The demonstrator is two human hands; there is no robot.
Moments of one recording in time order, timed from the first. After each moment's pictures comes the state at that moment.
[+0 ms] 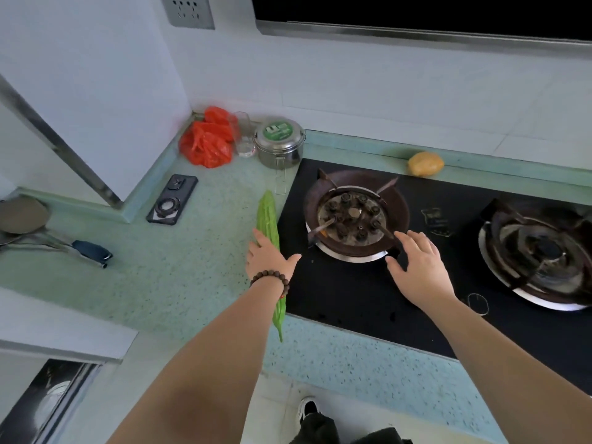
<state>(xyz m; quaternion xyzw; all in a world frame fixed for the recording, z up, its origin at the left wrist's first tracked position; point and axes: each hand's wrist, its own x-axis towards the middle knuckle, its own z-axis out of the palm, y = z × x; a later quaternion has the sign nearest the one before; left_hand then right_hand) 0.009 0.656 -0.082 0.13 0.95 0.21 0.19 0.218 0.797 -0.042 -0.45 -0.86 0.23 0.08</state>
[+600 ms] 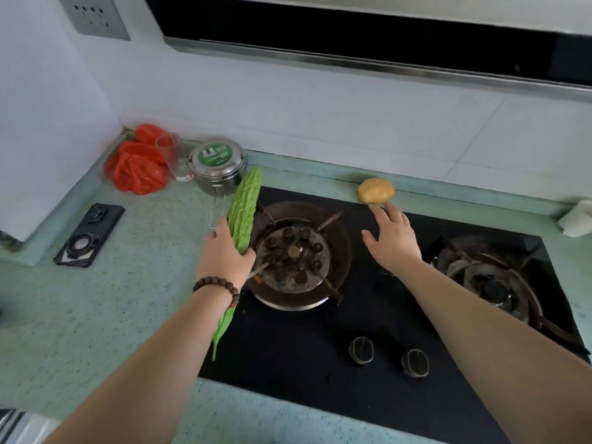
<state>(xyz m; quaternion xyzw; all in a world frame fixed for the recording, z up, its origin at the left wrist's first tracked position) -0.004 0.753 -0.028 0.23 0.93 0.26 0.11 0.184 0.983 -0.048 -0.44 -0.88 0.17 0.06</state>
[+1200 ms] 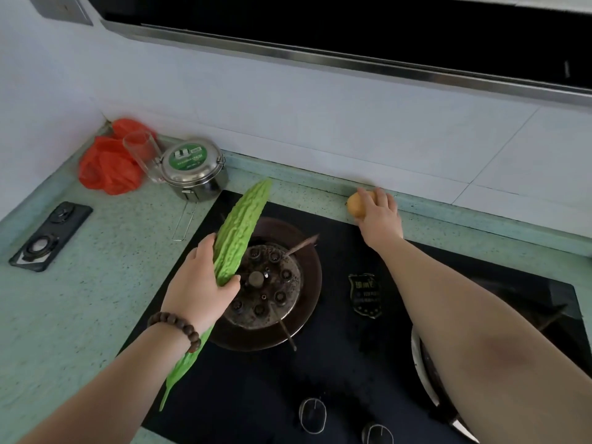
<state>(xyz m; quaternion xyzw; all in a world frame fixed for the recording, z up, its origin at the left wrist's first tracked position) 0.026 0.802 -0.036 0.28 0.93 0.22 0.11 0.123 1.127 -0.107 -0.41 -0.89 0.17 0.02</state>
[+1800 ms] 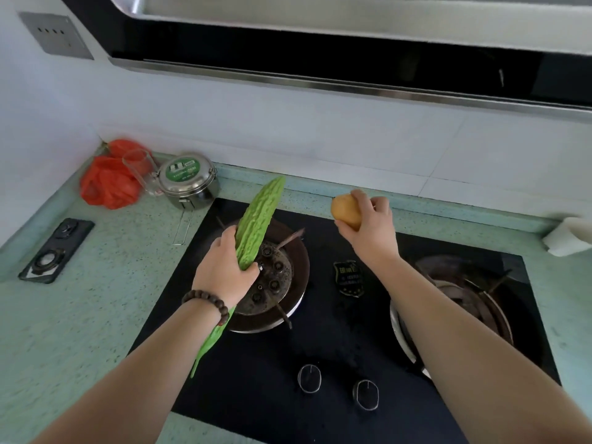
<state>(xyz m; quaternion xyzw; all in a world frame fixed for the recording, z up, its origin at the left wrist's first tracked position) 0.053 0.822 -0.008 0.31 0.91 0.24 0.12 0.191 1.045 -0.025 -0.40 -0.85 0.26 0.20</state>
